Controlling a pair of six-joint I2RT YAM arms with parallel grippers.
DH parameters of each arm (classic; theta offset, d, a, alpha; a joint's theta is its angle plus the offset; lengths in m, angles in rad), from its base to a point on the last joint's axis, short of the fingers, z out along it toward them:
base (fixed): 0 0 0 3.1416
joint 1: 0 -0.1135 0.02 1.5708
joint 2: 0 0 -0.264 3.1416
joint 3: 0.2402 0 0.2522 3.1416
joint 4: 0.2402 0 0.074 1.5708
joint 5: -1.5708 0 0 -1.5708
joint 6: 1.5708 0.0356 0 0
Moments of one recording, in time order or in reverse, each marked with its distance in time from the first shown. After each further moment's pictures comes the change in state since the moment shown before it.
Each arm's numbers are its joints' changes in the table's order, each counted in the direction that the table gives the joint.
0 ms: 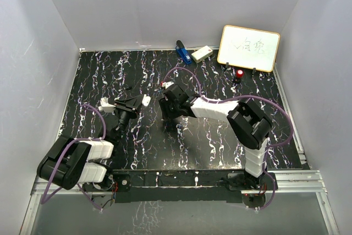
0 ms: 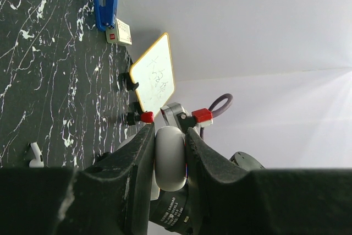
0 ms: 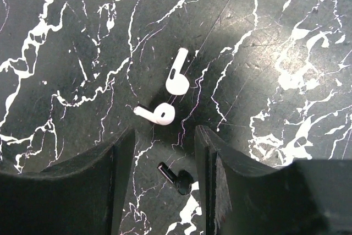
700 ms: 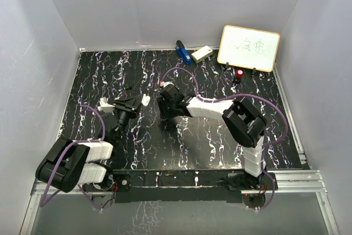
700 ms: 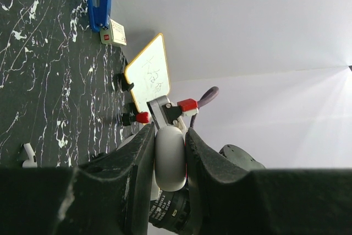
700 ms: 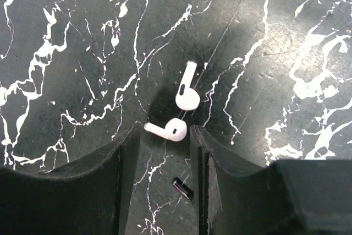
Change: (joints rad) left arm 0.000 -0.025 -0.004 0.003 0.001 -0.003; right arm -0.021 0.055 0.058 0.025 -0.037 0.079
